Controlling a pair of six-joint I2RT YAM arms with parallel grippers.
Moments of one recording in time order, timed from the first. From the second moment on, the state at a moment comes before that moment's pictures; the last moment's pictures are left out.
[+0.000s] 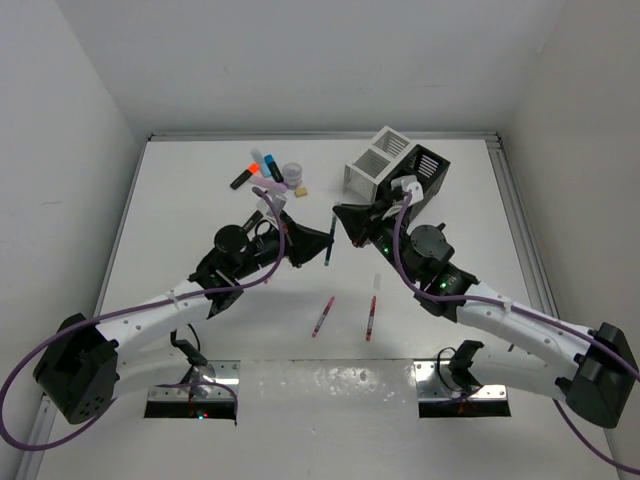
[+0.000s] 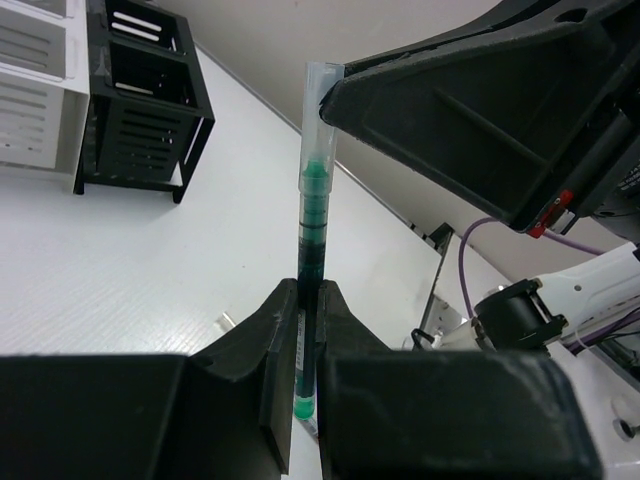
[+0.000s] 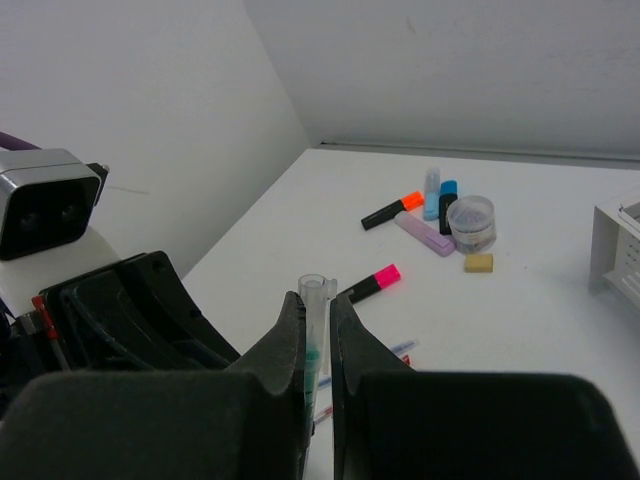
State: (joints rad) left arm -0.67 1.10 0.55 0.62 0.34 -0.55; right arm 0.84 1.04 0.64 0.50 0.23 0.36
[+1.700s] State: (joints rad) left arm -0.58 1.08 0.58 0.64 0.38 -0.36; right arm 1.06 1.09 0.46 0.52 0.39 0.27
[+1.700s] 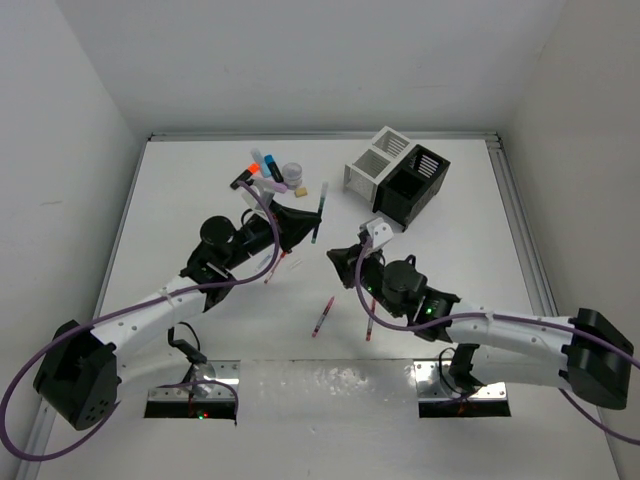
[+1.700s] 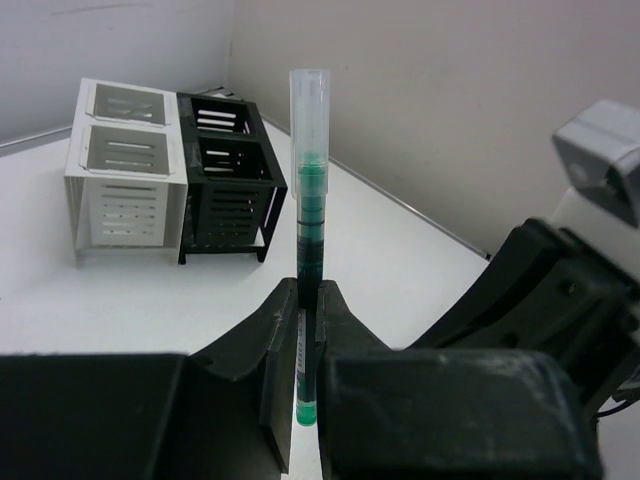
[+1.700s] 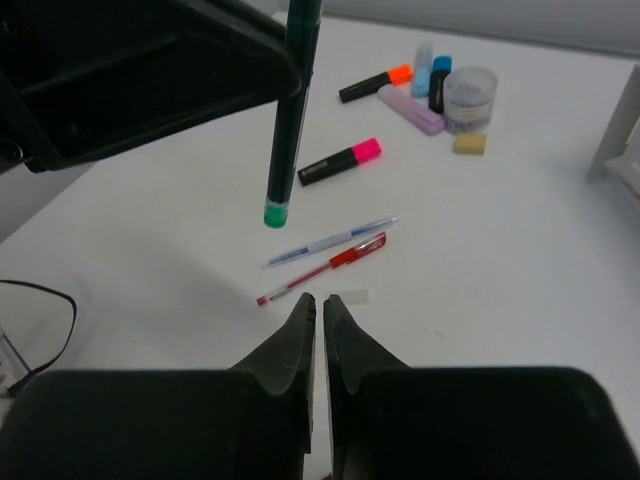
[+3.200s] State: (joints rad) left arm -0.59 1.06 0.55 0.59 0.31 -0.22; right arm 0.82 1.29 0.87 0.37 0.10 0.31
